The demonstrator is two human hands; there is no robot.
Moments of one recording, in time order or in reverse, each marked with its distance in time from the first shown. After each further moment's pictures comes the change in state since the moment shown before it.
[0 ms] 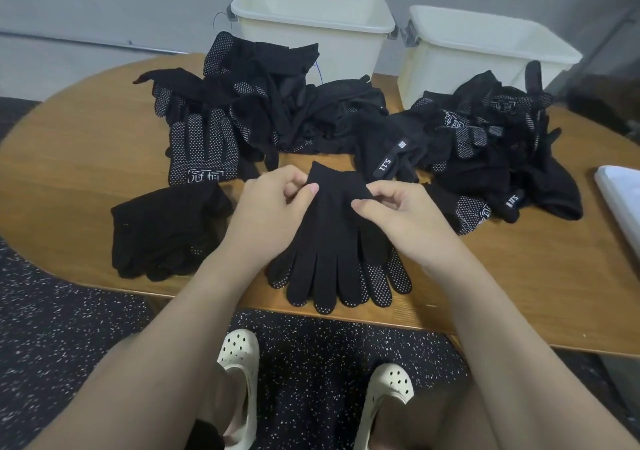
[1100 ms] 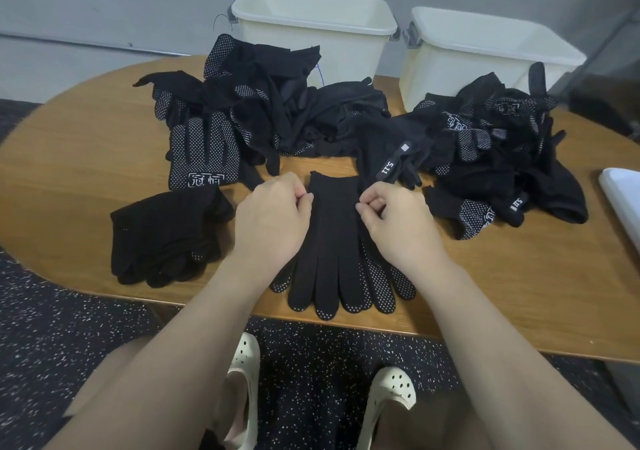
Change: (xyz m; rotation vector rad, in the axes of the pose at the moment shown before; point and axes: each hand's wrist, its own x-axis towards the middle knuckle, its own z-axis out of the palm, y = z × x) left_hand 0.001 0.003 0.014 0.407 0.118 -0.006; right_hand 0.019 0.019 0.017 -0.598 0.294 -0.100
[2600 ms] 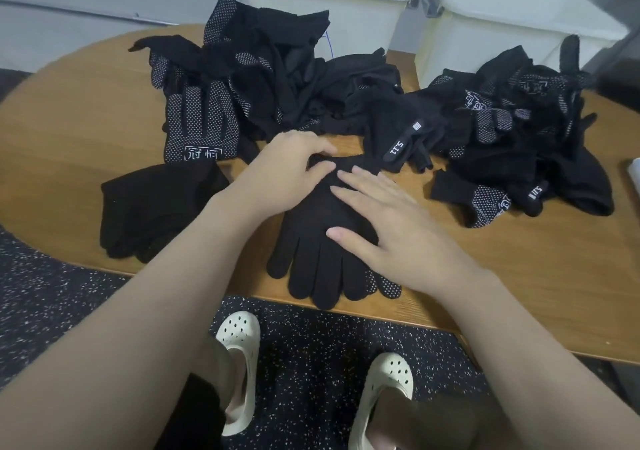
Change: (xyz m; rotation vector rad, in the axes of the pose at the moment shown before) left_hand 0.045 -0.008 0.003 -0.109 -0.269 0.331; right_hand -0.021 0.008 -0.013 -0.226 -0.367 -0.502
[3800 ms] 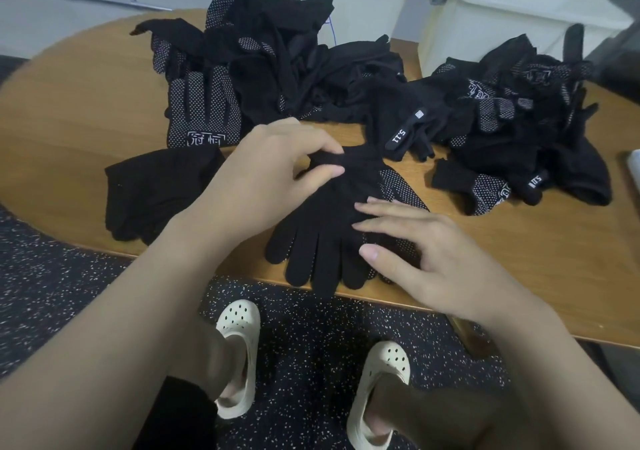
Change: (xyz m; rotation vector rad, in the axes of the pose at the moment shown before) left_hand -0.052 0.028 -0.031 -0.050 0.183 0.179; right_hand -0.051 -0.003 -0.015 0.306 0.030 0.034
